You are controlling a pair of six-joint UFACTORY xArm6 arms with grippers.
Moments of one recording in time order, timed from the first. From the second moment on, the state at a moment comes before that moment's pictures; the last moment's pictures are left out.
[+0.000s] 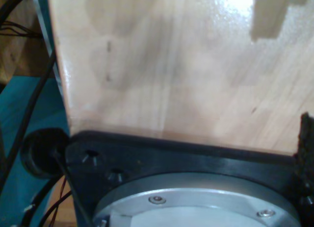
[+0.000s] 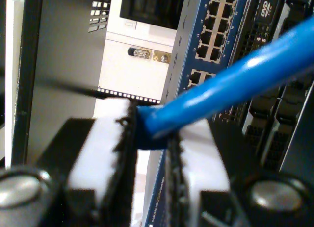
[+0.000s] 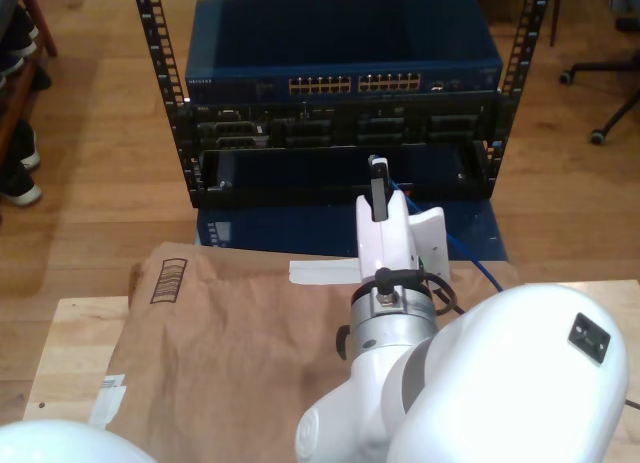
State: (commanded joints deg) left arm 97.2 -29.8 -5.5 5.3 59.3 -4.0; right arm 52.7 15.1 -37.0 58.1 -78.7 59.3
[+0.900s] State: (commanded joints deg) left arm 97.2 -29.8 -5.5 5.3 59.4 -4.0; right arm 36.0 22.0 -47.4 47.4 -78.7 75.4
